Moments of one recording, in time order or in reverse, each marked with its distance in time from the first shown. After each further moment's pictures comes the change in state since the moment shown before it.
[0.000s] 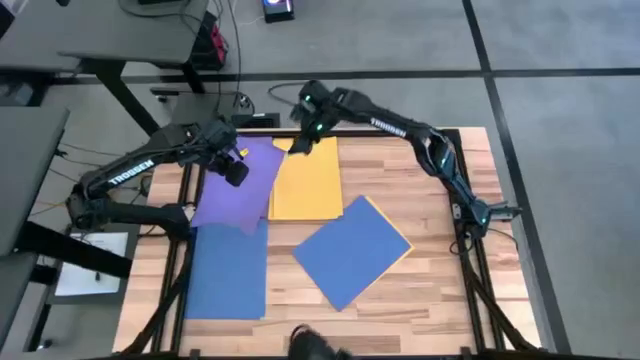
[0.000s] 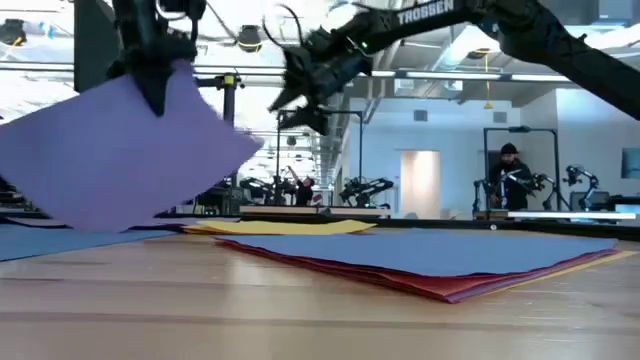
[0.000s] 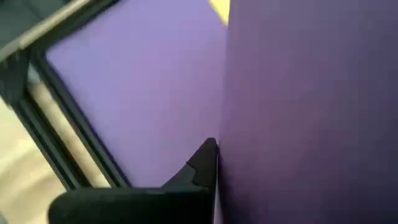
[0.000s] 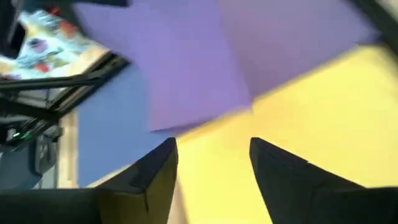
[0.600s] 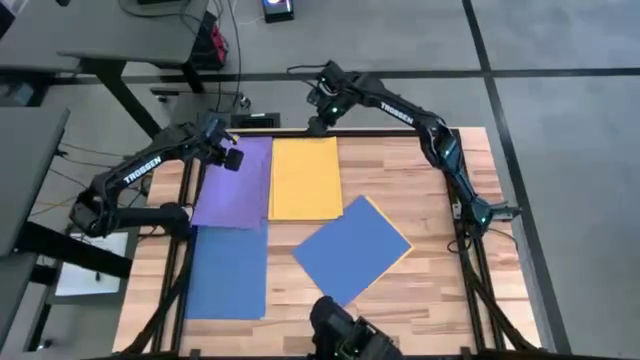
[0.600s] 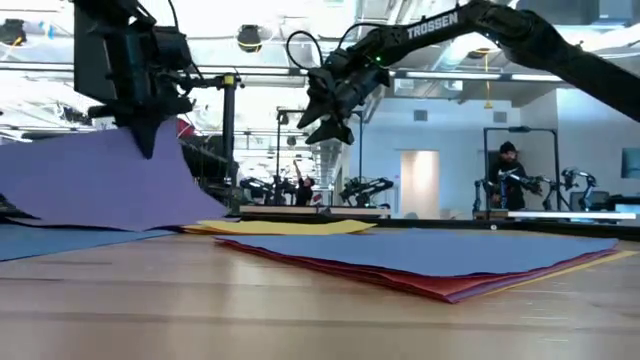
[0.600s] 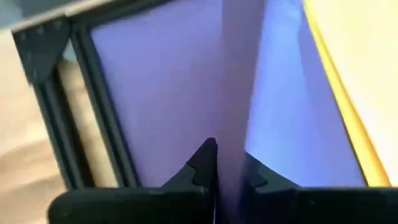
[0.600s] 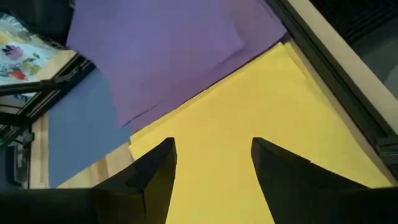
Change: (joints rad) left arm 0.306 0.007 -0.201 0.282 0.004 0.128; right arm -0.091 0.000 -0.001 -0.048 -0.002 -0.097
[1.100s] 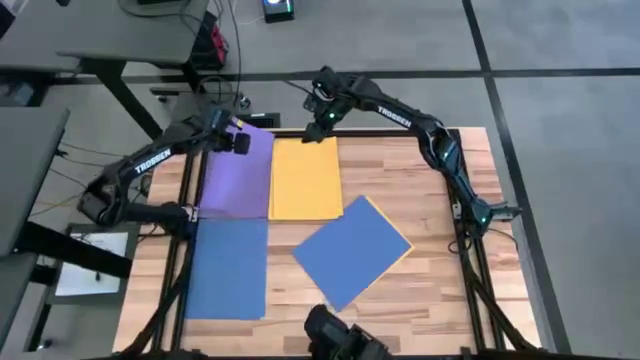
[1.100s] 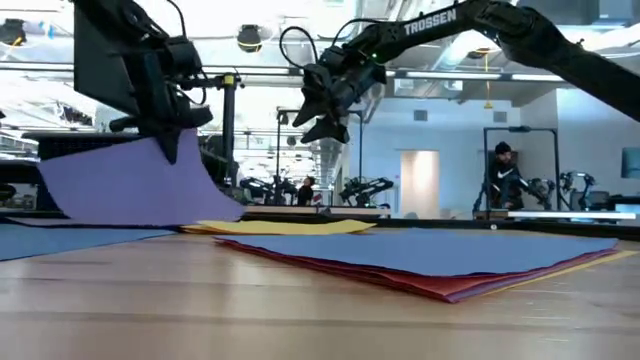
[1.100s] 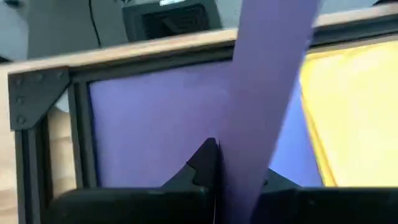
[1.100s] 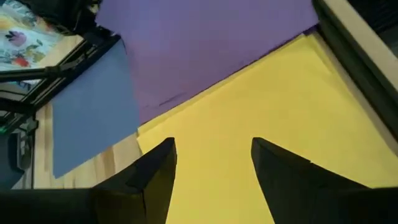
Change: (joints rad) left arm 0.038 0.132 0.001 0.209 -0.026 -0.120; right arm 0.037 0.000 -0.002 -0.016 0.000 -0.023
